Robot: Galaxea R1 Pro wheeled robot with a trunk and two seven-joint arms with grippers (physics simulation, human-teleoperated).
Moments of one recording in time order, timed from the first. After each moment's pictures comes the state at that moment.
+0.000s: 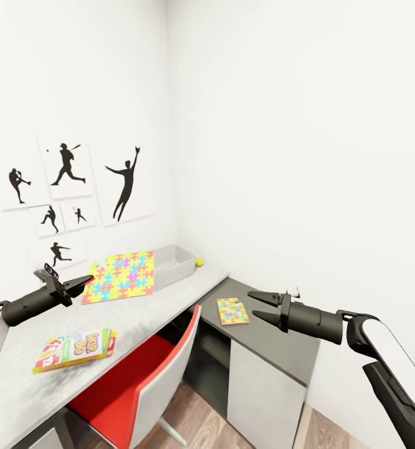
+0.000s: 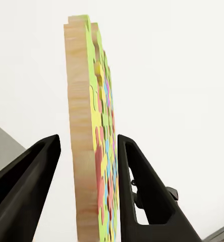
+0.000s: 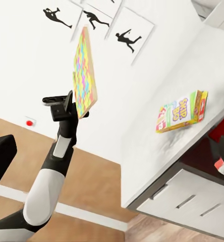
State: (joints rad) left arm -0.79 0.40 0.49 -0.67 0.11 1.02 -1.57; right arm -0.41 -0.31 0.11 -1.59 -1.70 1.04 -0.09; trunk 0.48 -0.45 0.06
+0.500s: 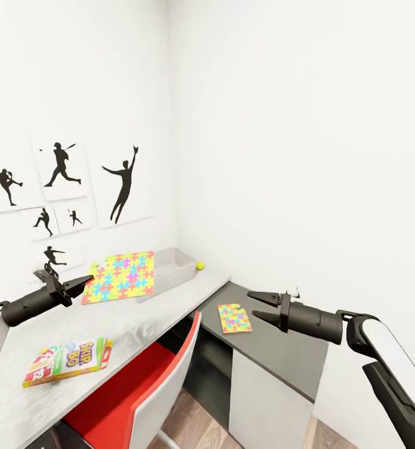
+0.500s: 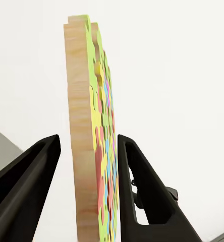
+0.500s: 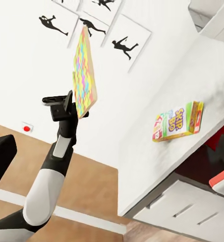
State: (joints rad) left arm -0.79 0.41 0.49 -0.67 0.11 1.02 -1.57; right arm -0.41 -0.31 0.11 -1.59 -1.70 1.04 -0.09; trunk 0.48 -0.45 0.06
